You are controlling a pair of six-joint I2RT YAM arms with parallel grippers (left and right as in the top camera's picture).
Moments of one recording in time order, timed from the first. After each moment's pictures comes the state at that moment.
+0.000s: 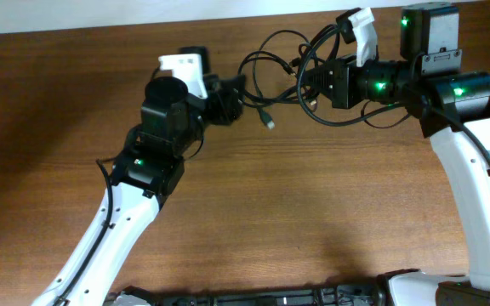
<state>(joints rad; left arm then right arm) -0.41 1.34 1.09 -0.05 0.25 -0.37 0.11 1.47 1.62 -0.89 -0.77 0.05</state>
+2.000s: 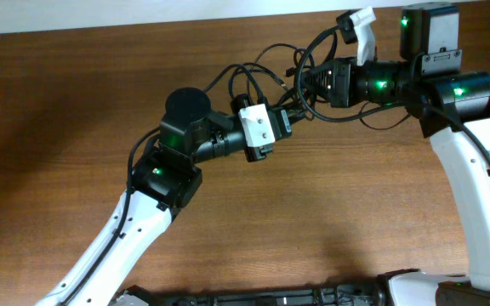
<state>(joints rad) -0.55 1.32 1.08 0.07 0.71 0.48 0.11 1.47 1.62 -0.89 -0.86 0.17</state>
